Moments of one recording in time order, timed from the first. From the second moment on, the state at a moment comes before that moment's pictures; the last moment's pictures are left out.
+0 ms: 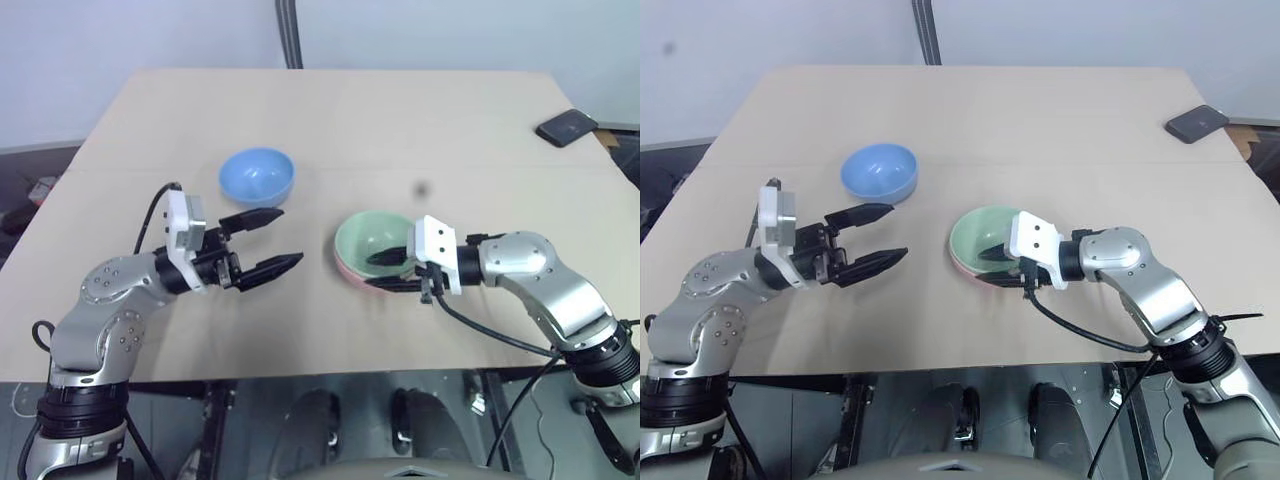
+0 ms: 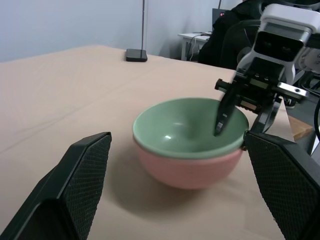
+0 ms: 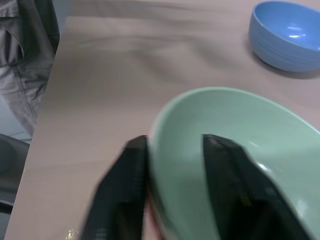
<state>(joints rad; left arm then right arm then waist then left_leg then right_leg) -0.17 0.70 0.23 -0.26 -0.71 0.39 -1.07 -0.51 -0.63 0.33 -0.35 0.32 0.49 1.00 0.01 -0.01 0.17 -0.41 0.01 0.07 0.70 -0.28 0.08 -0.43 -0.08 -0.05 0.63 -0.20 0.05</state>
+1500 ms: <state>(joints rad) -0.53 0.93 -0.17 -0.06 0.26 0.31 -0.68 -0.48 -0.64 -0.20 0.21 0.58 0.11 1.34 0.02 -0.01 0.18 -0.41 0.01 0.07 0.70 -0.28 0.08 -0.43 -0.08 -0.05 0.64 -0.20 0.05</state>
